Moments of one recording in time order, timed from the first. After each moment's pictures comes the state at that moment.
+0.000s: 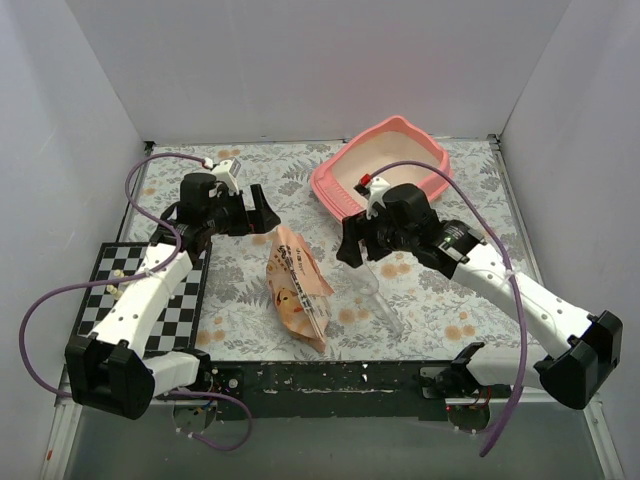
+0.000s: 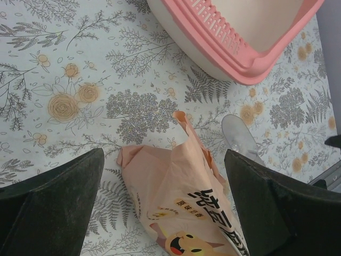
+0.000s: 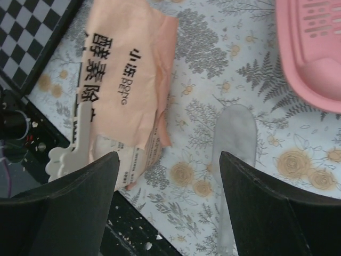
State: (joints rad) left arm -0.25 1.18 1.02 -0.42 0.33 -0.37; right arm 0.74 1.22 1.14 -0.57 -0.17 0.27
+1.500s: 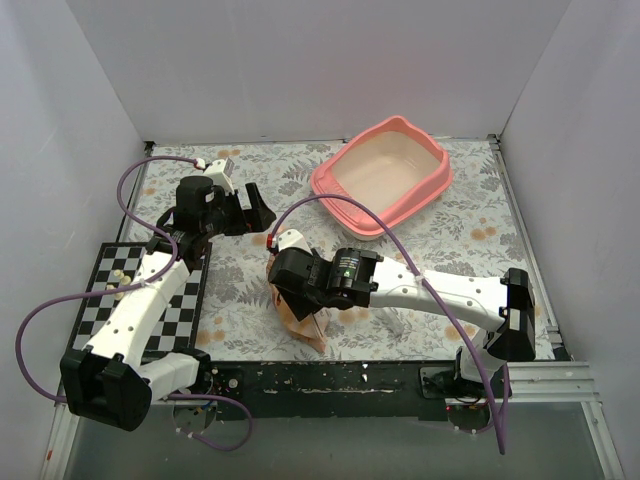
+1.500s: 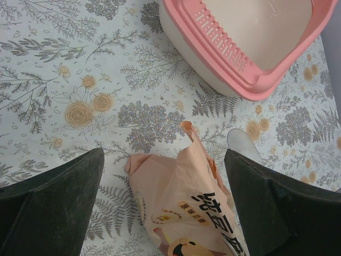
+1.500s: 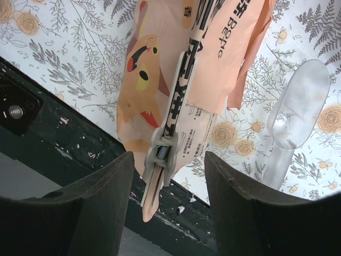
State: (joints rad) left arm -0.26 1.12 1.00 -0.39 0.24 -0.39; right arm 1.36 1.64 1.59 -1.00 0.36 0.55
